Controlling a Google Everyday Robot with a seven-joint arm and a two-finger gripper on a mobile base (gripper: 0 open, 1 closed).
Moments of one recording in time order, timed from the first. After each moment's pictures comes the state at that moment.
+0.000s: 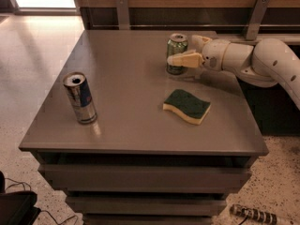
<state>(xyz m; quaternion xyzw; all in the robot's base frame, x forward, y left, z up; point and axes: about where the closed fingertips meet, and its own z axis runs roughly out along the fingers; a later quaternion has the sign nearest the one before) 0.736 -0.123 0.879 -0.35 0.67 0.28 0.59</state>
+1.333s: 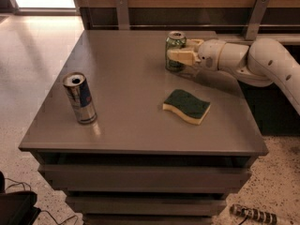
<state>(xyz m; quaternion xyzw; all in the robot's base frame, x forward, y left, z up) 0.736 -0.110 0.878 -0.36 0.66 0.29 0.59</state>
